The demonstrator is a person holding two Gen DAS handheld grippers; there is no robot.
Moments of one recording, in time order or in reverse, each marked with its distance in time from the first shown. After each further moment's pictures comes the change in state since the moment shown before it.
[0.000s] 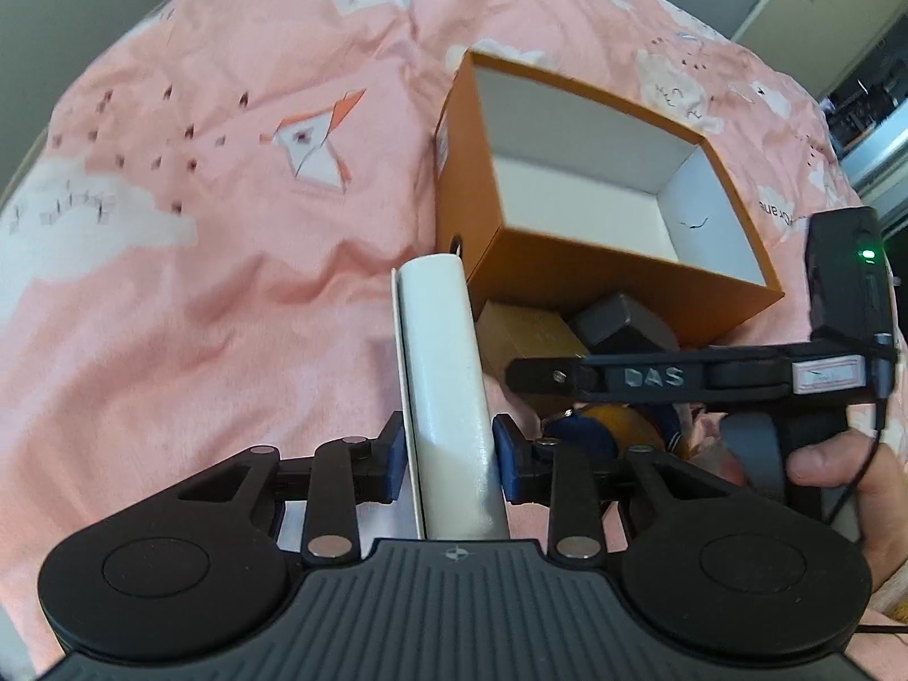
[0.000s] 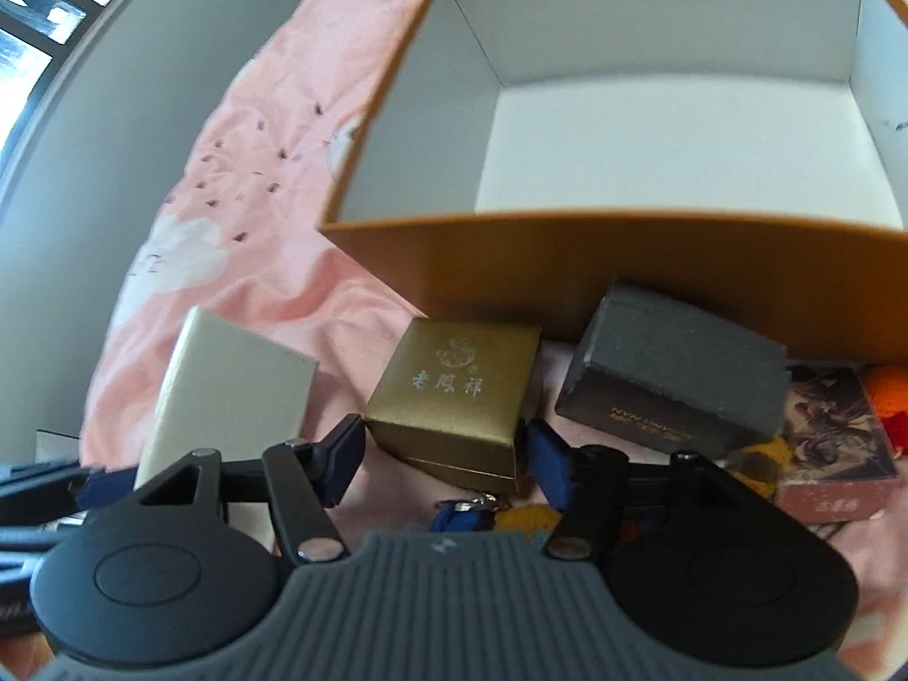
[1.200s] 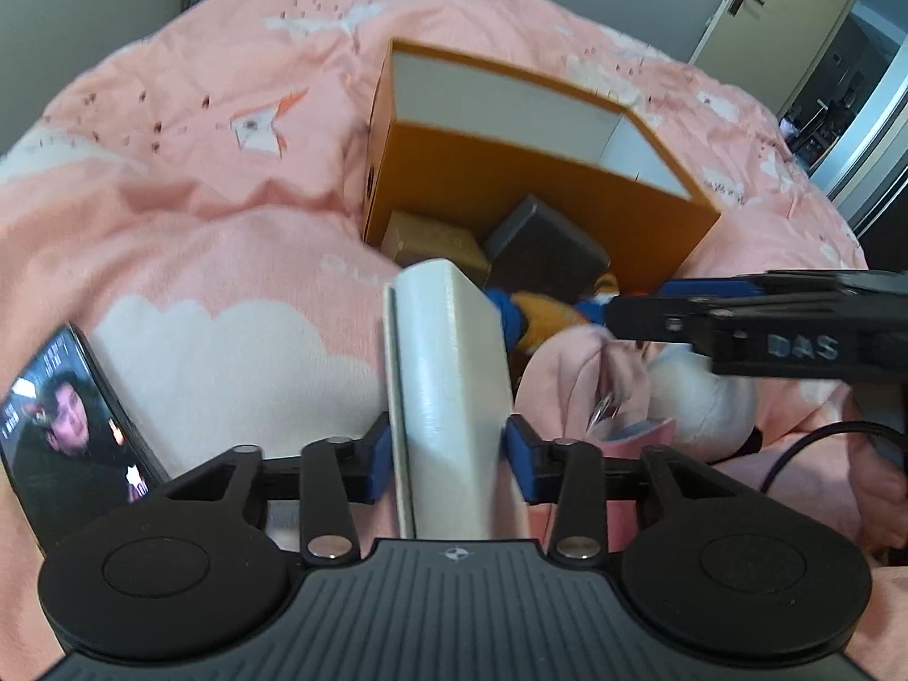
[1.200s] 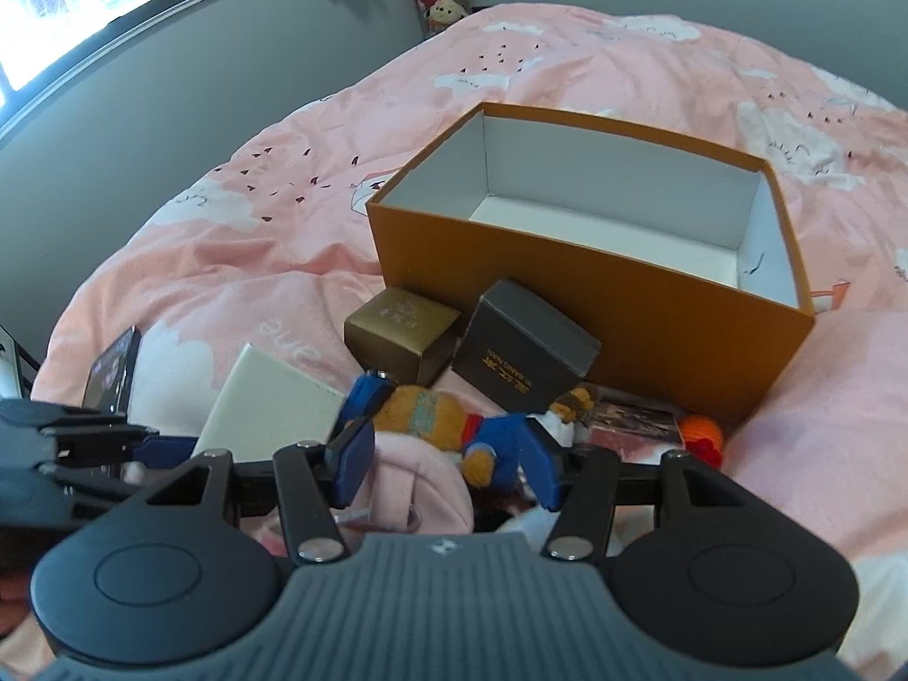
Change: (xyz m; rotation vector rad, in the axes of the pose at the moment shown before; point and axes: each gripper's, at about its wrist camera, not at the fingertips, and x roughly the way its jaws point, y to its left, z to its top) left arm 0.014 -0.047 -0.108 0.040 -0.193 -0.031; right arm -0.091 0.002 -0.098 -0.349 -0.263 -0.176
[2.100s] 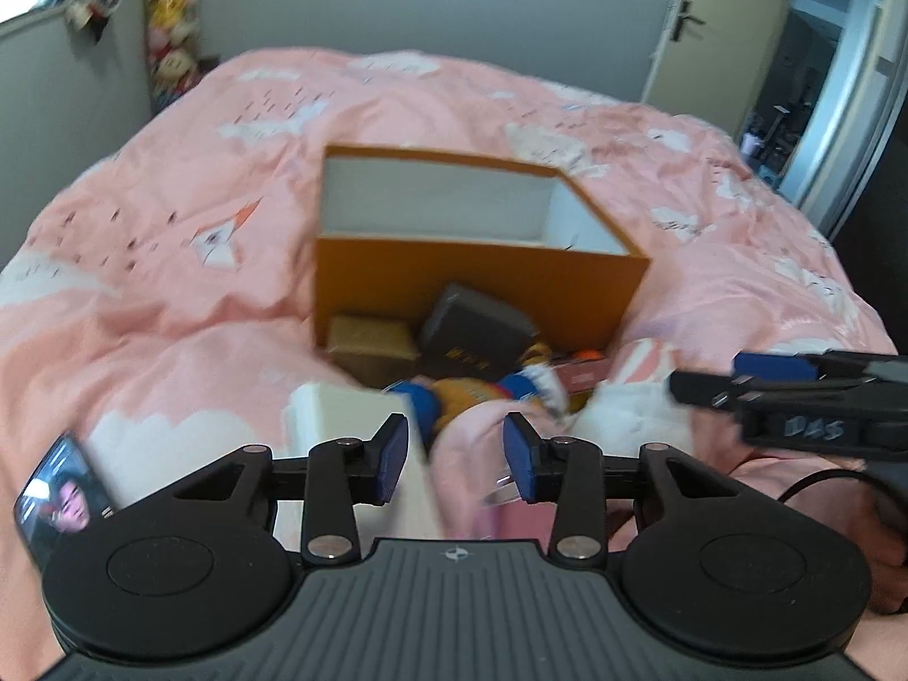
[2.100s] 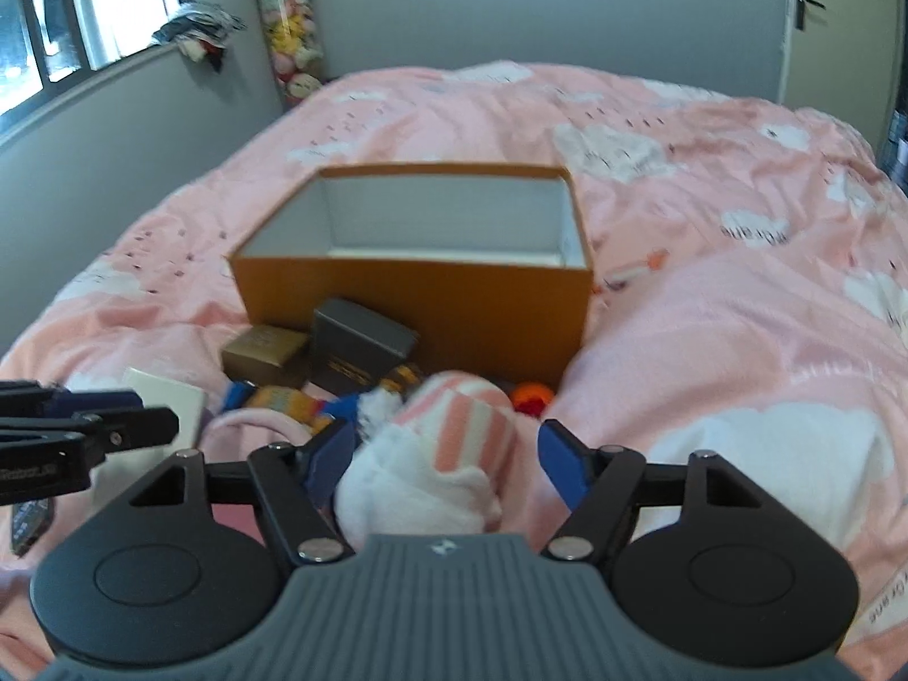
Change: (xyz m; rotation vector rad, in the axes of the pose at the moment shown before) left arm -0.021 -0.039 0.008 0.104 -0.128 0.017; right arm -0.070 -0.023 -0.055 0.148 -0.179 -0.257
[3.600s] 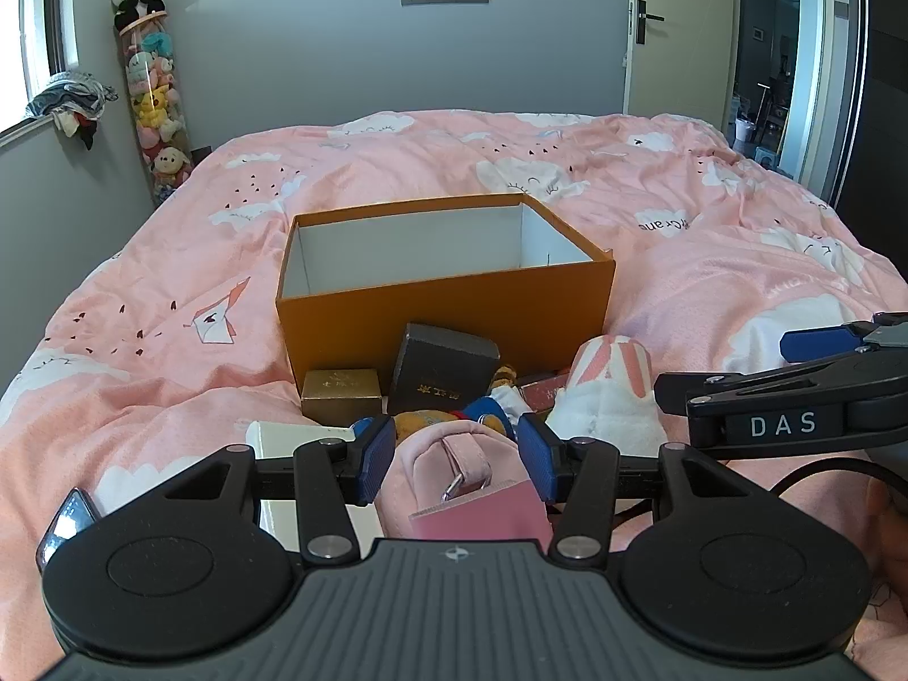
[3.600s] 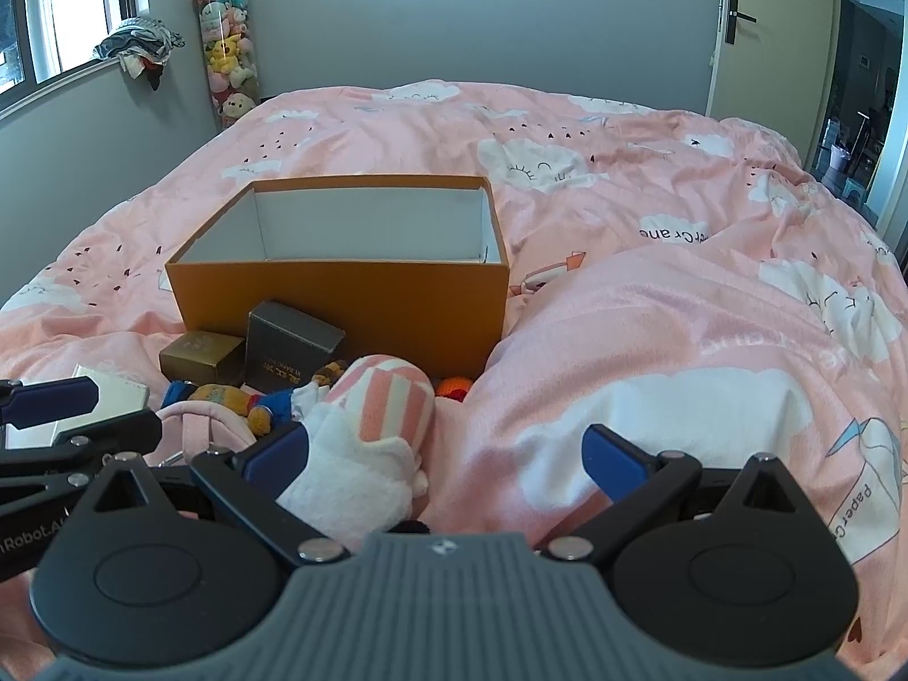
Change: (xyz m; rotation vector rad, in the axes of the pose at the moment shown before) left arm -0.006 -0.063 -0.018 0.185 -0.151 0.084; right arm -0.013 -0.006 -0.024 0.055 -0.044 -0.188
